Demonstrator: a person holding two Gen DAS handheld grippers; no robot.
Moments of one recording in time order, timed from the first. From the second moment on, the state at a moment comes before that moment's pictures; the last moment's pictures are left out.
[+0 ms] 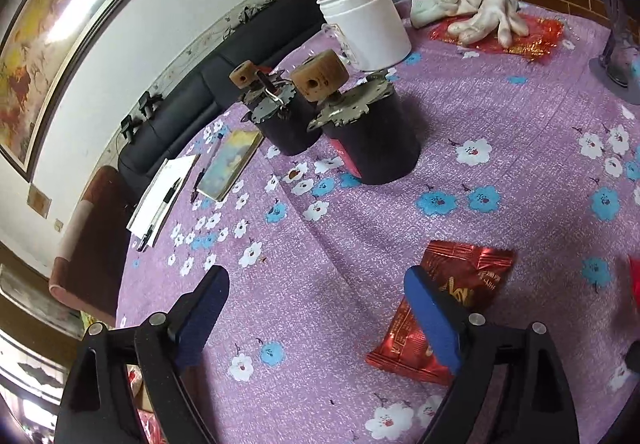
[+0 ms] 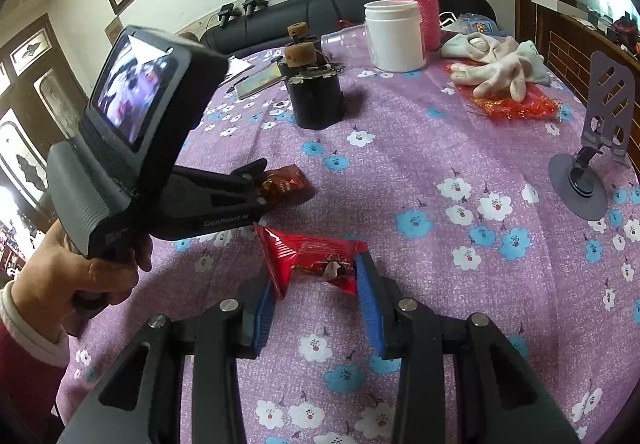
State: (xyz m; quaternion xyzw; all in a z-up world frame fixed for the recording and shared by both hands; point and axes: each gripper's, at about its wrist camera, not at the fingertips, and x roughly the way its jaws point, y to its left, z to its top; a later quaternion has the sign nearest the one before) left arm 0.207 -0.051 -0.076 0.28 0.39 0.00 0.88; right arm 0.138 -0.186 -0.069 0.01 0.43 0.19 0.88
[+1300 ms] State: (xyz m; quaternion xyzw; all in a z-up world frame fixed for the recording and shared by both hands) left arm 0.182 -0.044 -0.048 0.14 0.42 -0.13 0.89; right arm 0.132 -0.202 -0.060 0.04 0.41 0.19 0.89
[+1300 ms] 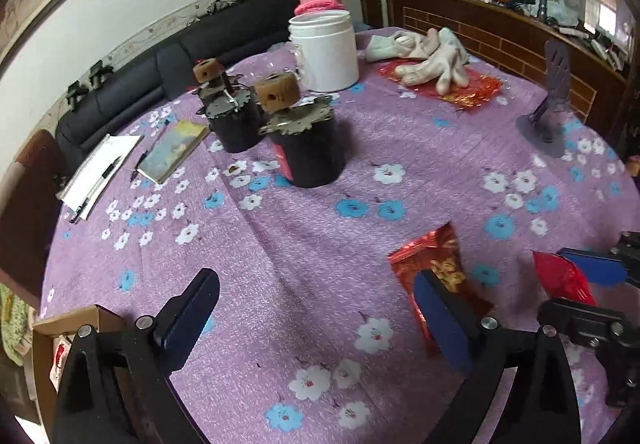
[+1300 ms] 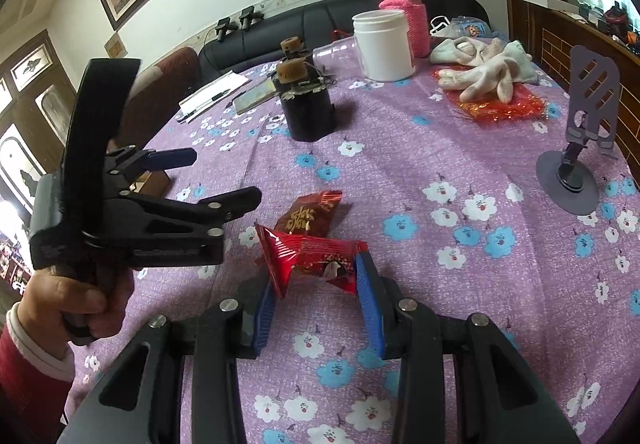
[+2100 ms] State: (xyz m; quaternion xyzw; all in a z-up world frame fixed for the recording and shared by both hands) left arm 0.179 -0.096 -0.087 0.06 0.48 -0.10 0.87; right arm 0.112 -0.251 -0.042 0.05 0.39 0.16 0.91
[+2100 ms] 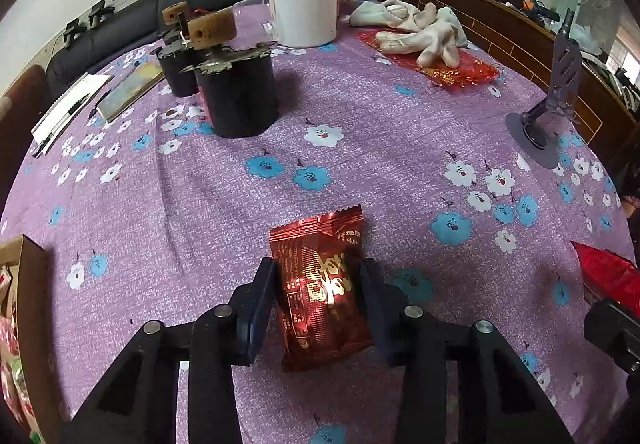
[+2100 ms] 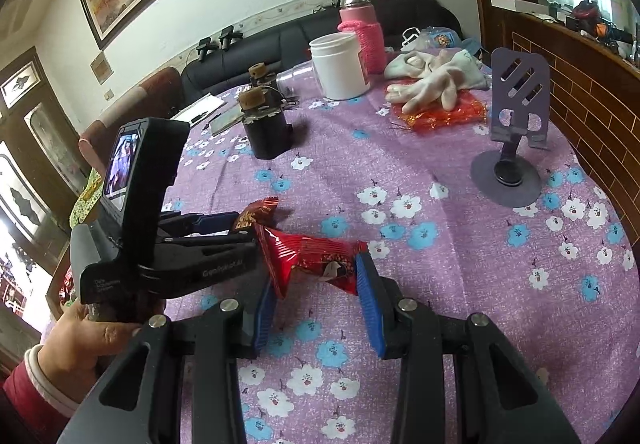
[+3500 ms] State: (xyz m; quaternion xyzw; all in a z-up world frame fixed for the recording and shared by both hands) left arm 0.008 0.170 -0.016 -0.06 0.35 0.22 0.91; right arm 0.066 -0.014 -0.021 -0.04 0.38 0.35 0.85
